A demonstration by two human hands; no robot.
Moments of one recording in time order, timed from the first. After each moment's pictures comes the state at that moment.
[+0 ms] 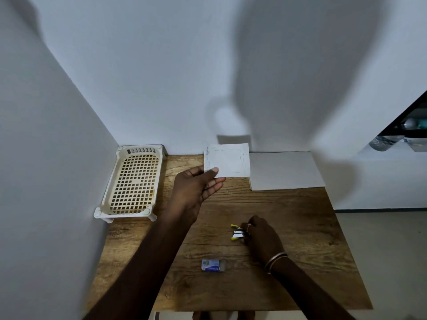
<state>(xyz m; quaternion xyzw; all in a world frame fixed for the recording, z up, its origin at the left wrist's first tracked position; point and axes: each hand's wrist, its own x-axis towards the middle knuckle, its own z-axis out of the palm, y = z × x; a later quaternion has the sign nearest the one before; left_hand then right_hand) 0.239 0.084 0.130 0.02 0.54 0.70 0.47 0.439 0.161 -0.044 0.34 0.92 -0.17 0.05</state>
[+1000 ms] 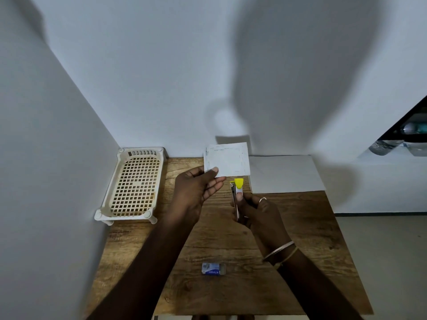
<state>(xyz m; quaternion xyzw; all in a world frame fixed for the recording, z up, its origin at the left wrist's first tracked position) 0.238 0.086 0.136 0.02 0.54 0.71 0.45 0.399 0.145 0.089 0.39 0.51 -0.73 -0.25</state>
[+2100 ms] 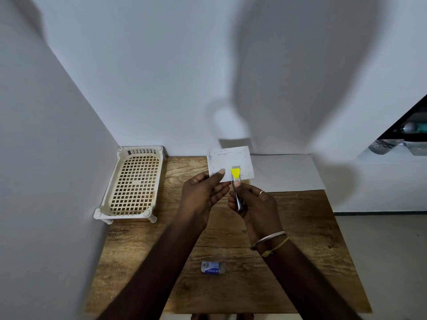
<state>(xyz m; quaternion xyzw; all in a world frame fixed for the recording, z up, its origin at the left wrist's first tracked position) 0.258 0.087 0.125 0.02 0.51 0.72 0.48 0.378 0.145 0.104 0.43 0.38 -0.76 -0.31</state>
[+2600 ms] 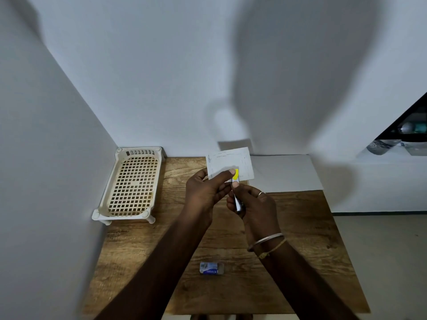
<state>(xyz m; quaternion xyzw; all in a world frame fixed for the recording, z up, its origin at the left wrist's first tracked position) 0.265 0.100 0.125 0.04 0.53 0.72 0.45 0.379 0.144 0.103 0.44 0.40 -0.74 -0.32</state>
